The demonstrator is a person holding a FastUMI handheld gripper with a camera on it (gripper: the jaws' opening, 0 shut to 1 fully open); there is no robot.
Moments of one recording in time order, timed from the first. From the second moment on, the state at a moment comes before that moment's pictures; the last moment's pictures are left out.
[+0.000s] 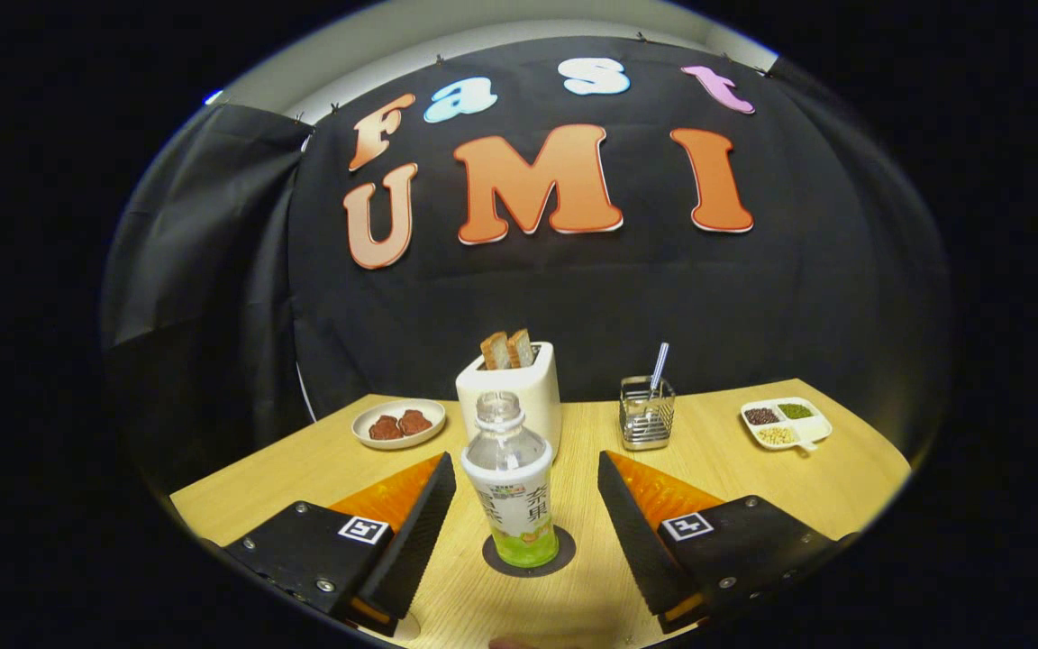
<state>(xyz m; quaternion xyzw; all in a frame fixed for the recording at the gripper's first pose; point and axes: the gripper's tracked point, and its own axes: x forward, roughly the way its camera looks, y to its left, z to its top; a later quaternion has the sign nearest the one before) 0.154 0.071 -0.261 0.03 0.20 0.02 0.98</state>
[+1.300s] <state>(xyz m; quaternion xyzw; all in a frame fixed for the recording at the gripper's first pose) -0.009 0.019 0.013 0.00 0.03 0.00 1.00</state>
